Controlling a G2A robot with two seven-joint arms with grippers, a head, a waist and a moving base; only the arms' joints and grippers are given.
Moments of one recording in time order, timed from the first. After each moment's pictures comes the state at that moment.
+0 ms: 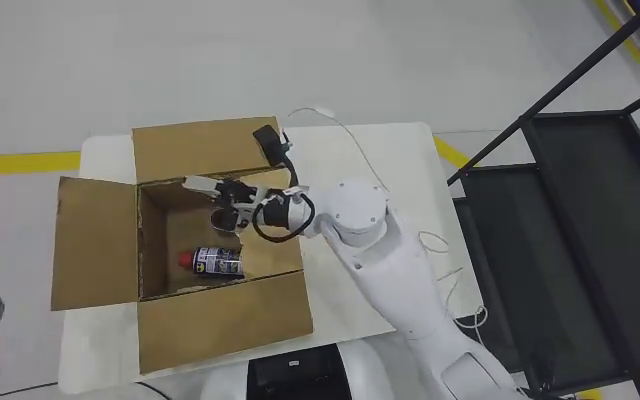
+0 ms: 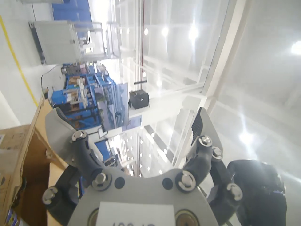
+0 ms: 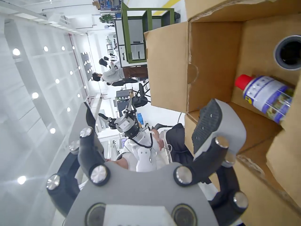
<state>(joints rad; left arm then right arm) 2.21 -1.69 -2.21 -2.35 -0.61 -0.48 -0.51 -1.07 -1.57 1.09 -1.80 -0.03 0.57 0.84</state>
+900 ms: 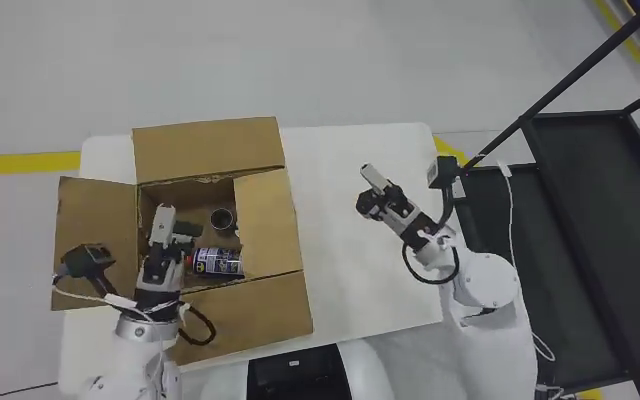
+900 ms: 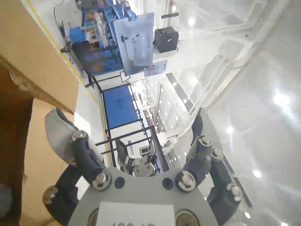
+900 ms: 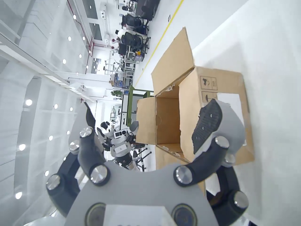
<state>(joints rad) 1.97 -1.67 -1.57 -2.35 0.17 -0.13 -0.39 -1.65 -1.47 1.62 -2.15 0.00 0.13 0.66</state>
